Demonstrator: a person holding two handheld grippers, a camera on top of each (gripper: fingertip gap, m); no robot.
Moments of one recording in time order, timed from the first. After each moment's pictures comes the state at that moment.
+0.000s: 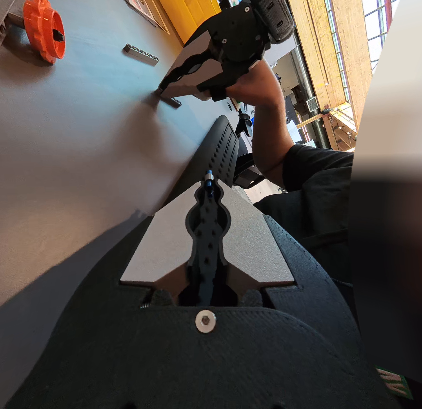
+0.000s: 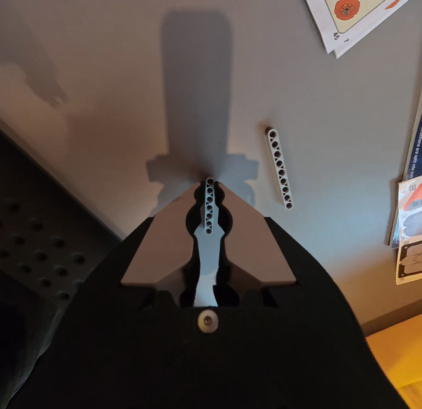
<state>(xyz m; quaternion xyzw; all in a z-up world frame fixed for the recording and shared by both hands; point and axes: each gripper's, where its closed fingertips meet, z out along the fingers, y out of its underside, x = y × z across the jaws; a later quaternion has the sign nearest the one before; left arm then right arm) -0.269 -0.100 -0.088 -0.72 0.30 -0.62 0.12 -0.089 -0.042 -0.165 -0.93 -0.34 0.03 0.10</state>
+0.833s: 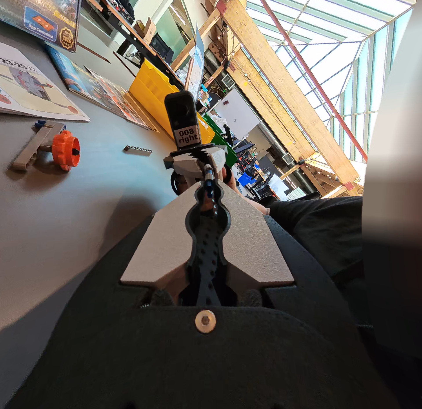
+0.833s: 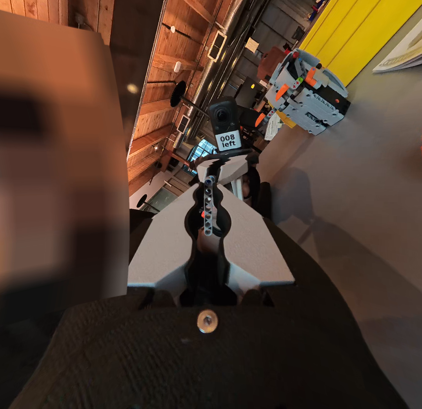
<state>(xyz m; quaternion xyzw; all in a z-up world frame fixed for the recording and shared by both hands) -0.250 -0.061 -0.049 -0.63 0.25 -0.69 0.27 -0.248 -0.053 -0.047 -0.60 -0.14 0.75 0.24</state>
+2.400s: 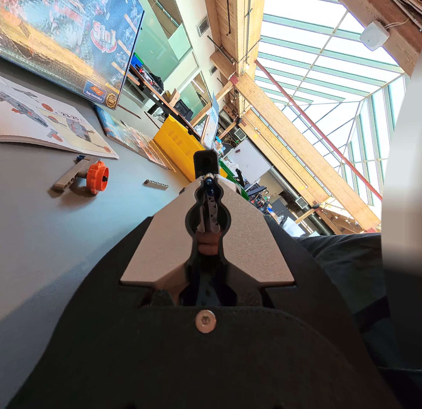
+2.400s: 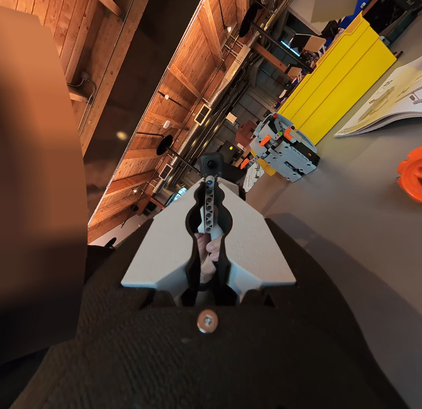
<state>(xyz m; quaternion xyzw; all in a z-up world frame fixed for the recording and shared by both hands) -0.258 -0.038 -0.039 -0.62 0.16 -0.69 0.35 -0.256 -0.035 -0.040 -0.58 -0.06 0.72 0.37</state>
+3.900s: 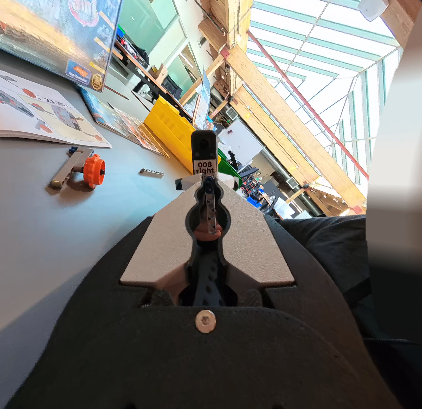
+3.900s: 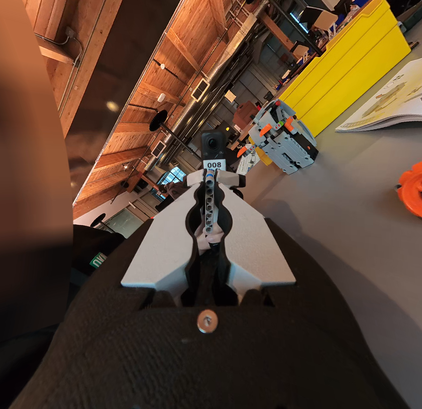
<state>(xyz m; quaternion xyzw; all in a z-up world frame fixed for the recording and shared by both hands) -0.260 -0.040 -0.044 -0.62 0.20 -0.69 0.32 -0.265 -0.038 -0.047 -0.60 -0.12 0.70 0.37</state>
